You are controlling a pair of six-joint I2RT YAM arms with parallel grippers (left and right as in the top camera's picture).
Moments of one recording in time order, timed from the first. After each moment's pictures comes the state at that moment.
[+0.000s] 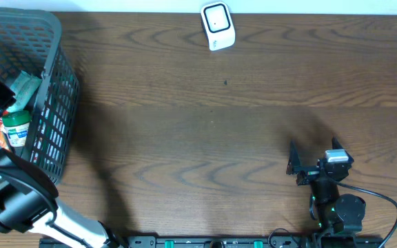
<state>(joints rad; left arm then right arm) 0.67 1.93 1.79 -1.13 0.02 -0.23 0.00 0.02 0.01 -0.06 -0.09 -0.01</state>
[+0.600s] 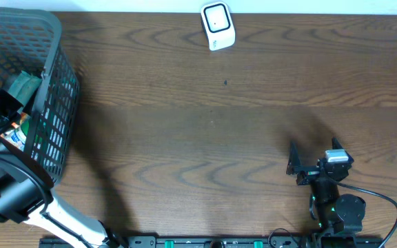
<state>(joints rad) 0.67 2.01 1.78 -1.24 -0.04 -0.26 0.00 0.02 0.01 -0.06 -0.09 -0.01</state>
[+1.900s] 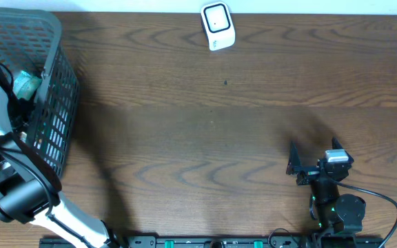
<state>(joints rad) 0.59 1.96 1.61 -1.17 -0.23 -0.36 0.00 0.02 0.01 -0.06 -0.09 -0.01</state>
